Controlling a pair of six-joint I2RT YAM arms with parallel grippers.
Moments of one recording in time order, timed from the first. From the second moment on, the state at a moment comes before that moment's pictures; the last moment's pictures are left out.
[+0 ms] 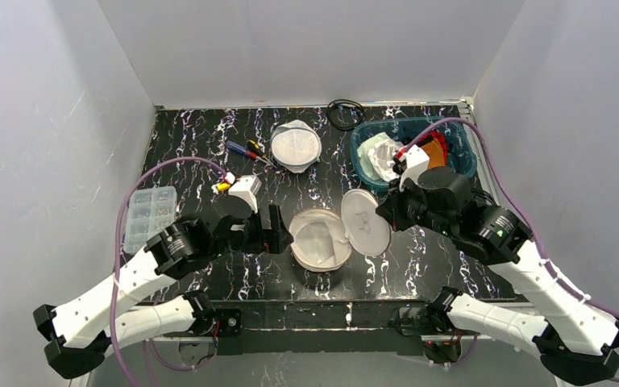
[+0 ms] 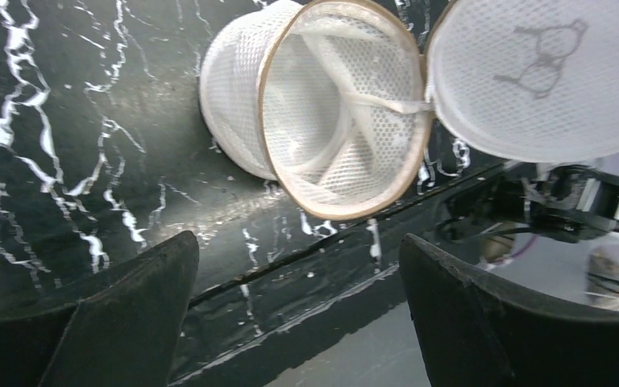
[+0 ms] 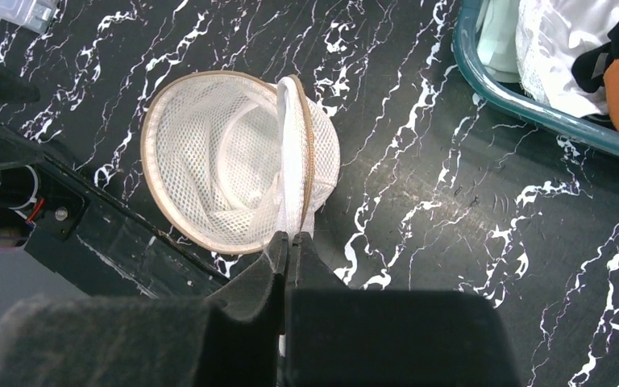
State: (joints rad) left arm -0.95 0.82 0.96 -0.83 -0.17 -0.79; right arm 0.85 0.85 1.19 -0.90 0.11 0.32
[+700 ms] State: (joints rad) left arm -0.95 1.37 1.24 -0.91 -0.23 -0.48; right arm 0.85 0.92 1.21 -0.91 0.06 0.29
